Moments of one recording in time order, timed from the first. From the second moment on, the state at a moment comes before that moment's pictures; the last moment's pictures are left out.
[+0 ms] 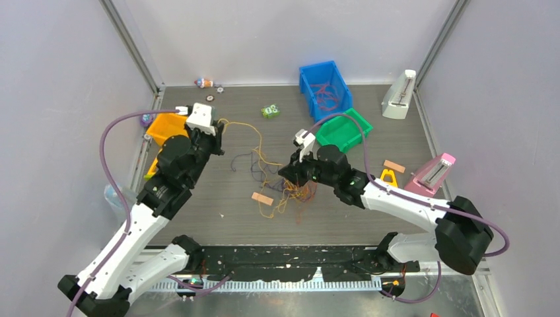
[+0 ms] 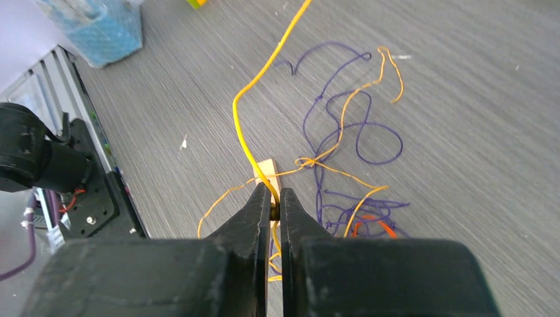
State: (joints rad) left arm -0.59 0.82 0.97 -0.17 -0.30 0.03; right arm 0.82 1.28 0.72 0.23 -0.20 0.24
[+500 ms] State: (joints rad) left arm -0.37 1.12 0.97 -0.15 -0.10 -0.26; right arm 0.82 1.21 0.82 0.11 -0.20 0.24
